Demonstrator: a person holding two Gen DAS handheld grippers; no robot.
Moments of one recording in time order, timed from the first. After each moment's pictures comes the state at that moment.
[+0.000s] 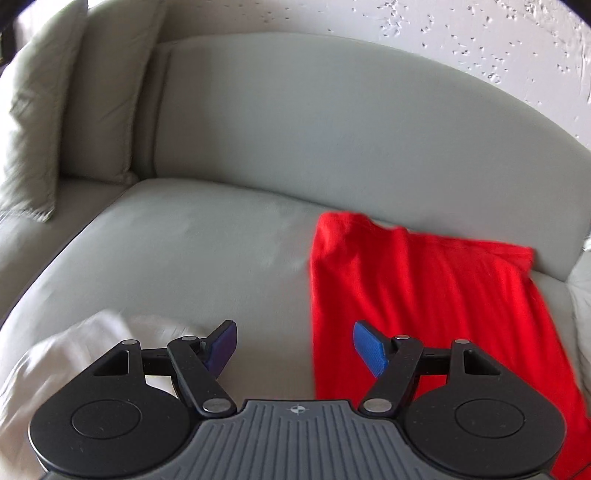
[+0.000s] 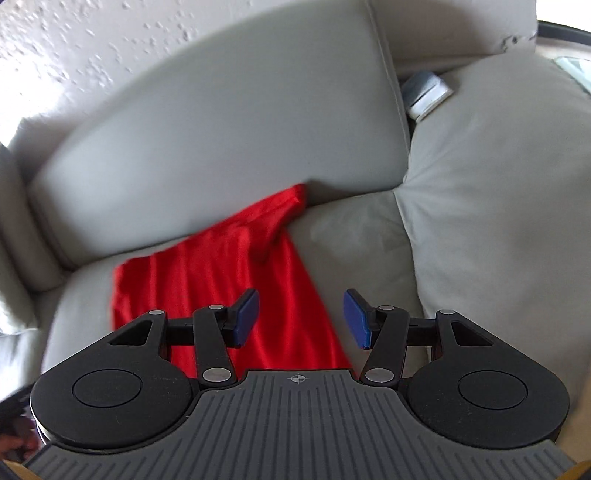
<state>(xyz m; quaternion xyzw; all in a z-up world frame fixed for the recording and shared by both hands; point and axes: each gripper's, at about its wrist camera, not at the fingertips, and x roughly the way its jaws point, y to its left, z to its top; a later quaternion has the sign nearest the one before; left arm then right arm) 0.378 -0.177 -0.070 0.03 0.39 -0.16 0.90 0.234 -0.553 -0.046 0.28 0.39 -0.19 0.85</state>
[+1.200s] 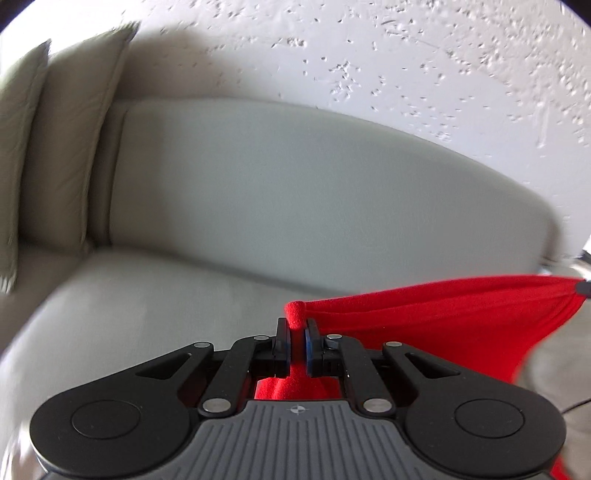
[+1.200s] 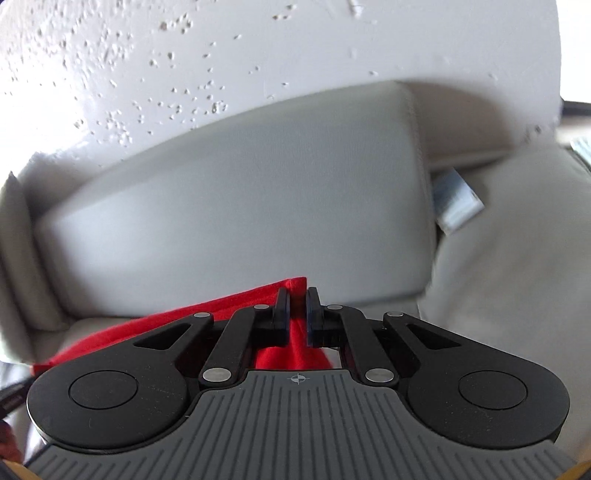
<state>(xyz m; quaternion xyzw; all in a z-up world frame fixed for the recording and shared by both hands) 0.350 -0.155 0.015 -0.01 0.37 -0.25 0.90 0.242 -0.529 0.020 0.25 0.32 -0.20 0.89</state>
